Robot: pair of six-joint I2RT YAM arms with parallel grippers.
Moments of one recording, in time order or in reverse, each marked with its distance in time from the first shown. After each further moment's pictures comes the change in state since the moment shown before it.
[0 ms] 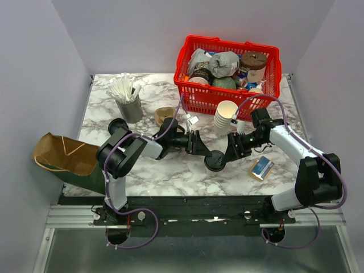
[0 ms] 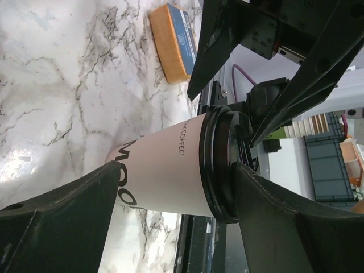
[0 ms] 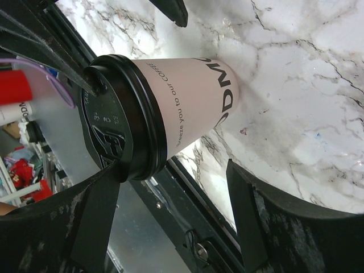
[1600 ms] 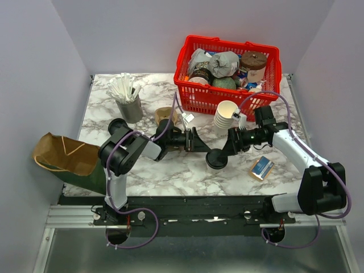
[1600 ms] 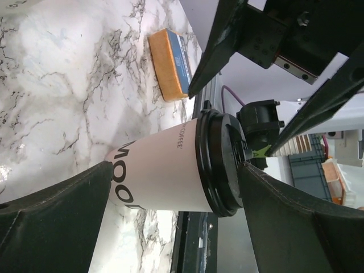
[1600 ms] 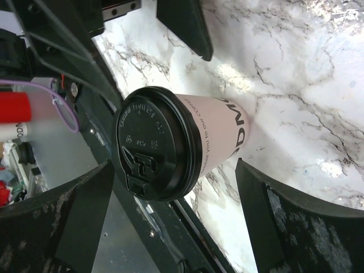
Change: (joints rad) left arm 0.019 0.047 -0.027 0.204 -0.019 -0.156; right arm -0.003 -0.088 -0.030 0.177 -0.062 0.079
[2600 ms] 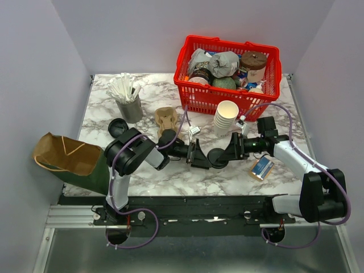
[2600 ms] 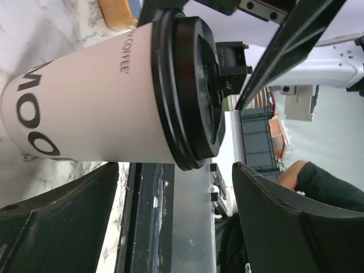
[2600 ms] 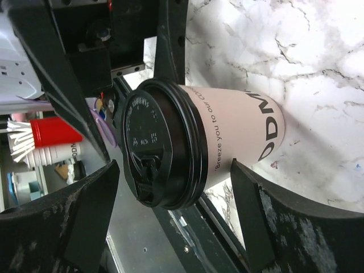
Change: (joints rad) left arm -0.086 0.033 -0.098 0.186 0.132 -0.217; right arm -0.031 -0.070 -0.211 0.230 -0.114 0.263
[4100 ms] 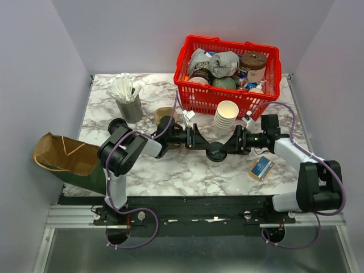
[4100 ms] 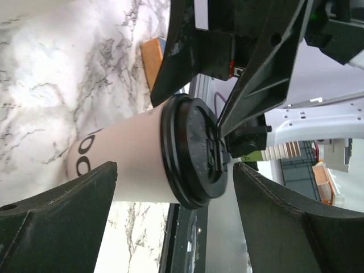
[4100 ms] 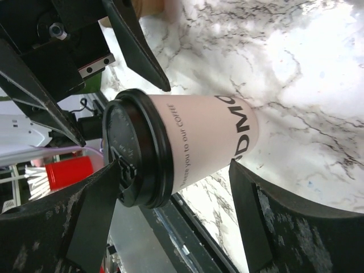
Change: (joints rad) left arm 0.093 -0.056 0.137 -0.239 -0.128 0.181; right arm -0.082 0.082 0.000 0.172 0.037 0.145
